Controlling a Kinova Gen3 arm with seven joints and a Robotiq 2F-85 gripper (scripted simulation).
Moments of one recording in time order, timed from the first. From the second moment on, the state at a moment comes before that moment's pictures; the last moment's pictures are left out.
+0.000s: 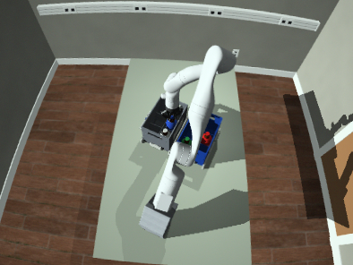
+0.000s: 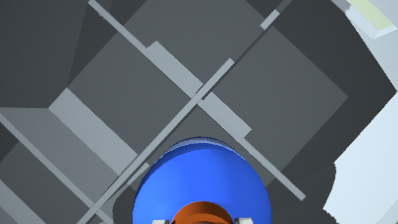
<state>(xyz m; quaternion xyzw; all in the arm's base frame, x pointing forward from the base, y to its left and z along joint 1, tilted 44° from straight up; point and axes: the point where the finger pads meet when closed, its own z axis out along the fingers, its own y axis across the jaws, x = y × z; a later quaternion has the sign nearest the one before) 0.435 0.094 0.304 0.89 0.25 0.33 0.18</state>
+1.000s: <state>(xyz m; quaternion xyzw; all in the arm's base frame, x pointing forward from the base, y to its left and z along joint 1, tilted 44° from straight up) 0.444 0.092 0.295 0.89 0.25 0.33 0.18</state>
